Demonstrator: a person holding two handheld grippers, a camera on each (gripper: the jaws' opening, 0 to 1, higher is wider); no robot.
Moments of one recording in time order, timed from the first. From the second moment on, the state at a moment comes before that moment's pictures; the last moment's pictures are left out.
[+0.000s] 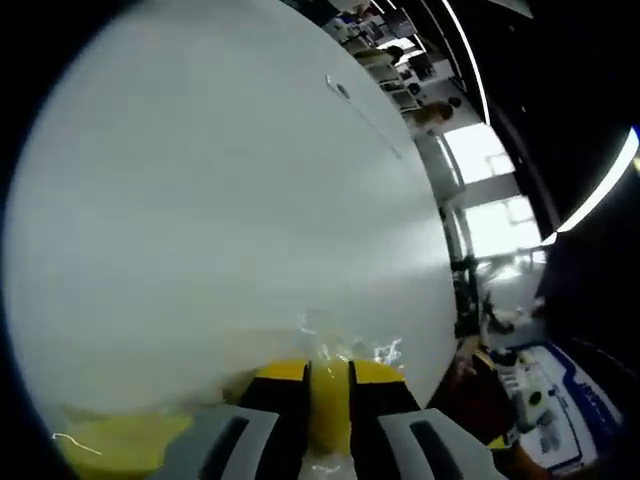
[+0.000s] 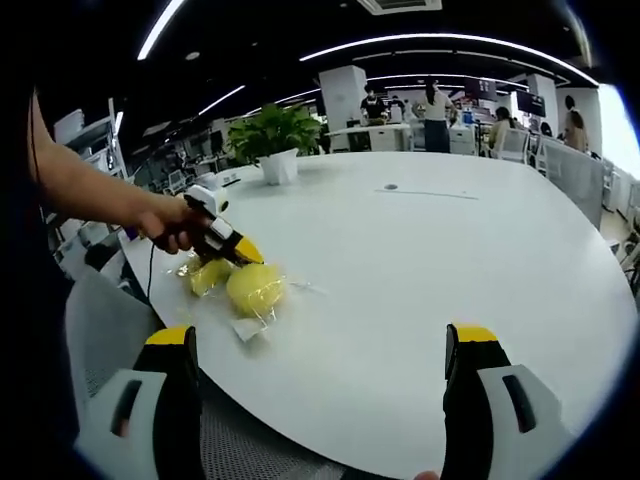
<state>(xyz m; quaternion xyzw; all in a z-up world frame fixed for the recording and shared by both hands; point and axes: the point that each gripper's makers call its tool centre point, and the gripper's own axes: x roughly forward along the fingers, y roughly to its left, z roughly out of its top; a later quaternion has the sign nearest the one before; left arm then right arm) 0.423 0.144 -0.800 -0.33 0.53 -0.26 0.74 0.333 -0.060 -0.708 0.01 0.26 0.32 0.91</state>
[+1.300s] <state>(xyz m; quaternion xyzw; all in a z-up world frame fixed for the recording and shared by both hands) 0.420 0.133 -0.740 -0.26 0.41 -0.30 0.82 0.341 -0.060 -0.689 0.03 0.24 0.31 0.92</state>
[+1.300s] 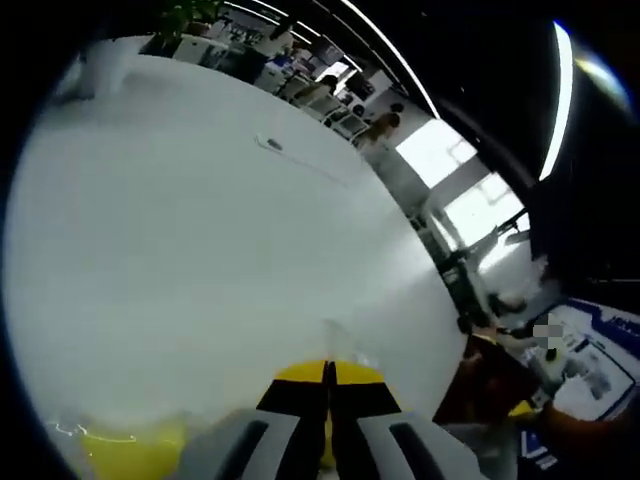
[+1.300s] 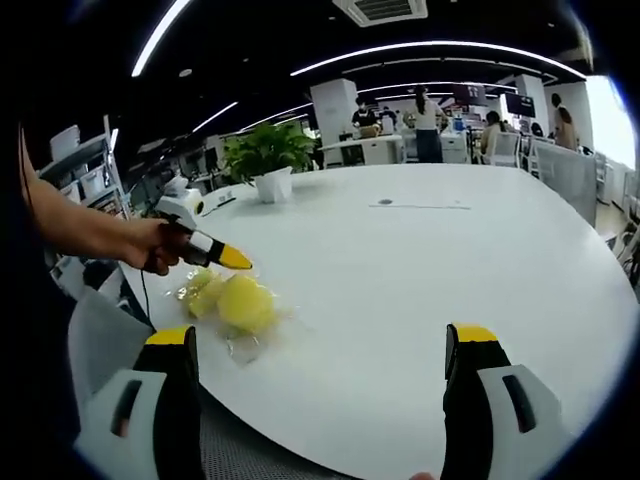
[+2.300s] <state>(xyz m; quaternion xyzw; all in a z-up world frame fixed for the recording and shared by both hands) 0.412 0.133 -0.674 -0.17 0.29 -0.33 0.88 0.351 -0.053 -0.677 0.02 0.22 0.33 0.92</state>
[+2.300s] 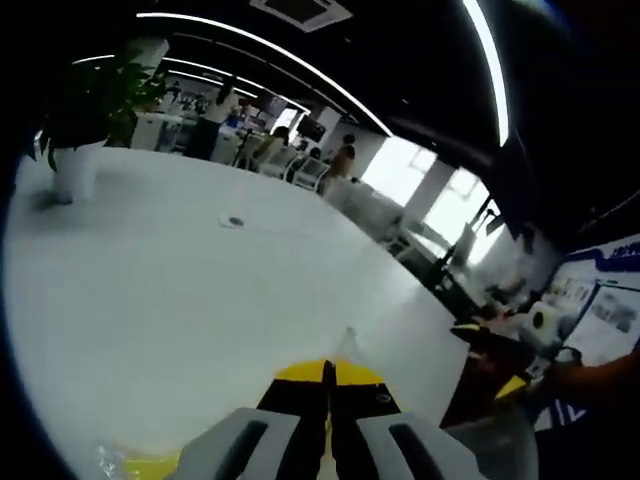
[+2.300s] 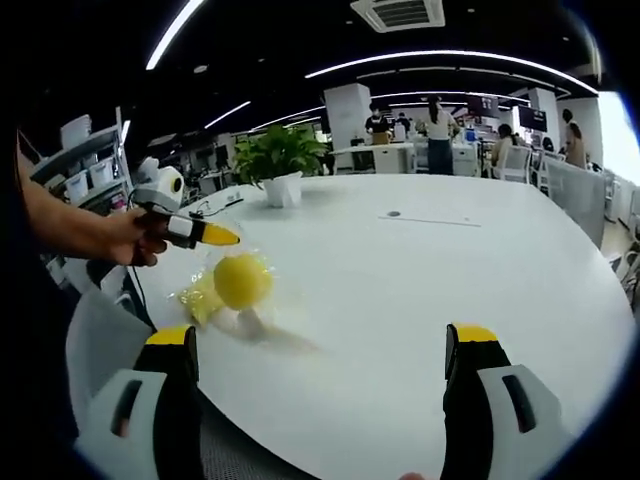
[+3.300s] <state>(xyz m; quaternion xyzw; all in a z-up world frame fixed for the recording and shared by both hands) 0.417 0.123 -0.580 -0.16 0.20 -0.38 0.89 0.374 -0.043 -0.636 0.01 0.15 0.36 0.92</state>
